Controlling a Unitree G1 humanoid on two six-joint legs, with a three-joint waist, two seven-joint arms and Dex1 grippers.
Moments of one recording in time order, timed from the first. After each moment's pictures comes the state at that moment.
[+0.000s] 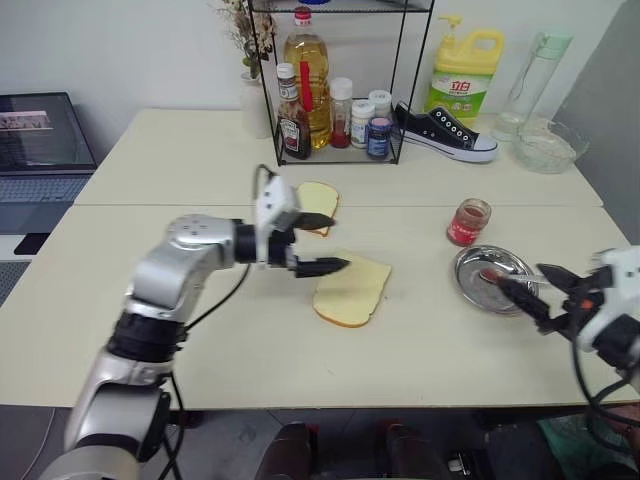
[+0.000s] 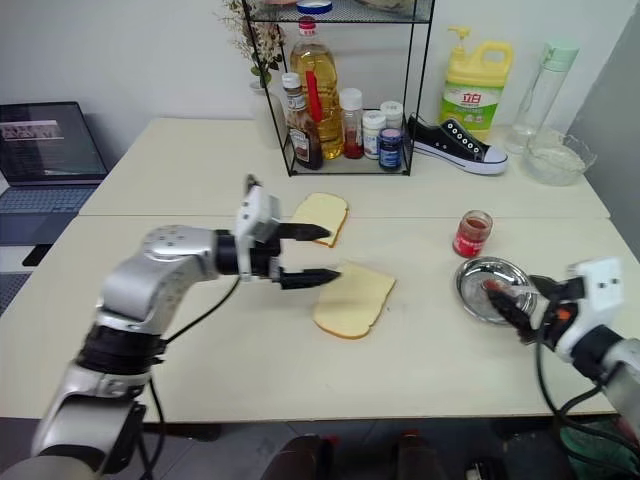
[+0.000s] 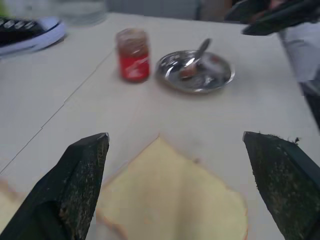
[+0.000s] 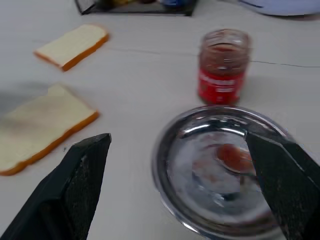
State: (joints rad) left arm -0.69 0.54 -0.18 -0.02 -0.42 0.48 -1.14; right arm 0.12 -0.60 -0.68 -0.63 0.84 0.95 0.38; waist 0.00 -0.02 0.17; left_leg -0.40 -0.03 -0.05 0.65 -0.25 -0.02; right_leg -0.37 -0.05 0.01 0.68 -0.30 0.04
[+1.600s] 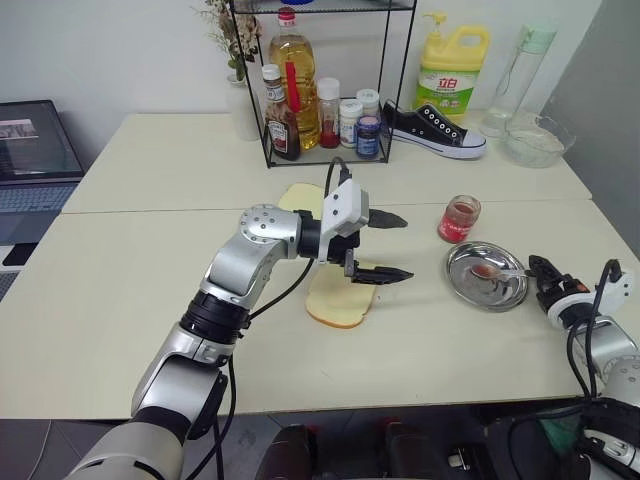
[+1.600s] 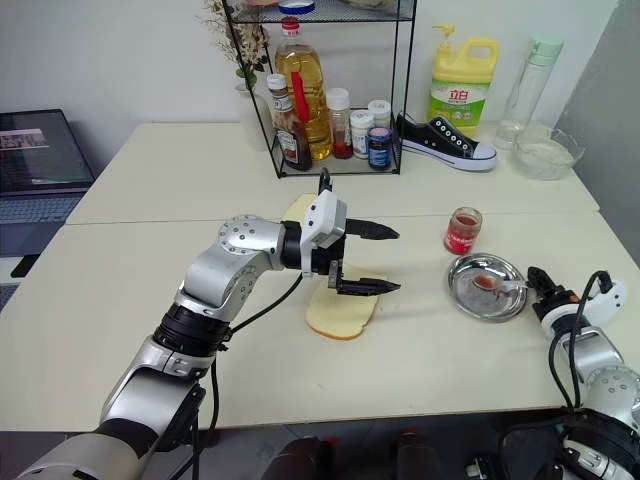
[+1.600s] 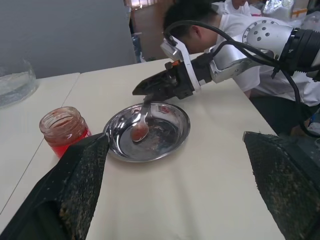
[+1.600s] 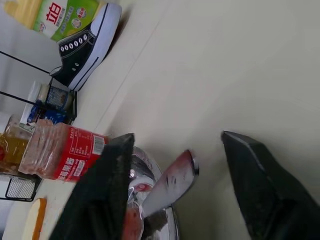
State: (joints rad) left arm -0.80 0.36 -0.28 0.10 -0.33 0.30 -1.18; right arm -0.26 -0.36 -0.72 0.19 1.04 0.75 0.09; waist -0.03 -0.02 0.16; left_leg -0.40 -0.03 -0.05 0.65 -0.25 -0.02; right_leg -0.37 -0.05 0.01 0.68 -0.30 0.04
